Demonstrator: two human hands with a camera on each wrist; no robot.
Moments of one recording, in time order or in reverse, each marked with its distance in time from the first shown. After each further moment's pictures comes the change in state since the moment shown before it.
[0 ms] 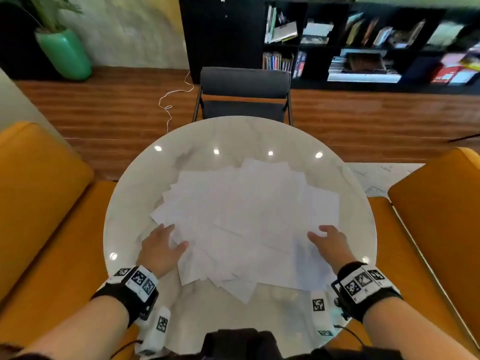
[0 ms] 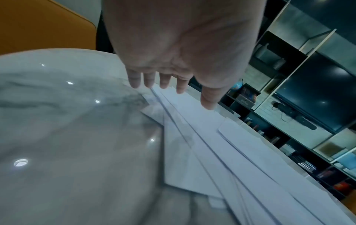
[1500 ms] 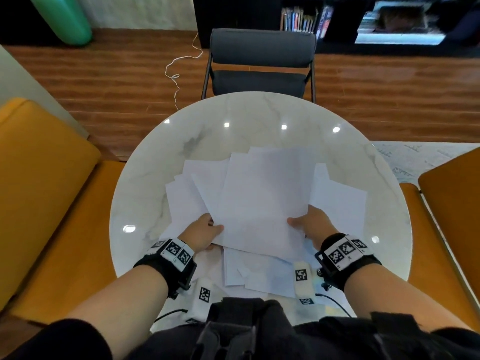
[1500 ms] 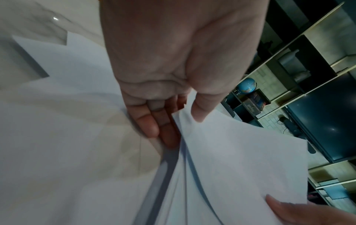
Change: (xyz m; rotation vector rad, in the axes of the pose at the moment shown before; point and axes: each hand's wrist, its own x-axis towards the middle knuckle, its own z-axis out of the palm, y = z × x) left_hand 0.039 0.072 0.001 -0.521 -0.375 -0.199; right_hand 0.033 -0.079 0.063 0.231 -0.305 0.033
